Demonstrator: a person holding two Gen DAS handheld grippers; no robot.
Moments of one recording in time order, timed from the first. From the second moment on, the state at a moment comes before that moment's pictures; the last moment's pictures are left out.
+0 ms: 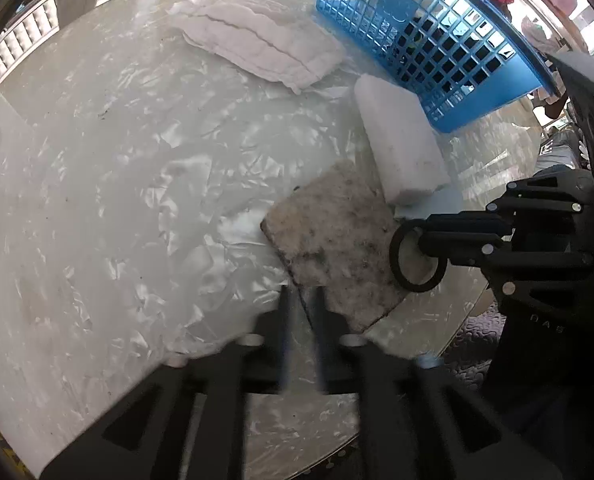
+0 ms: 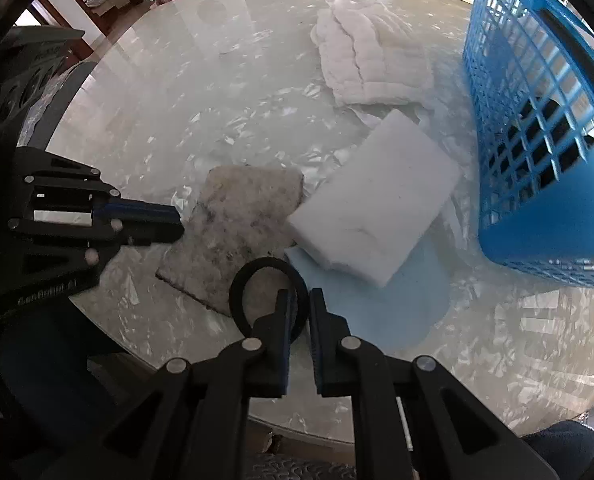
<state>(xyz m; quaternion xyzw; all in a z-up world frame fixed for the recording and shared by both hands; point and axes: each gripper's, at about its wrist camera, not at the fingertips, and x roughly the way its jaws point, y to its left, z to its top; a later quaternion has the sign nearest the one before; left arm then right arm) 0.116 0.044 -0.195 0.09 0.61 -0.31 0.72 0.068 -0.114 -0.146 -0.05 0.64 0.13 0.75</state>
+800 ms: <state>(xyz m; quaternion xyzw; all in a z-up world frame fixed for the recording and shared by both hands) 0.115 0.005 -0.198 0.10 0.62 -0.31 0.72 0.053 -0.141 -0.106 -0.05 0.61 0.13 0.78</state>
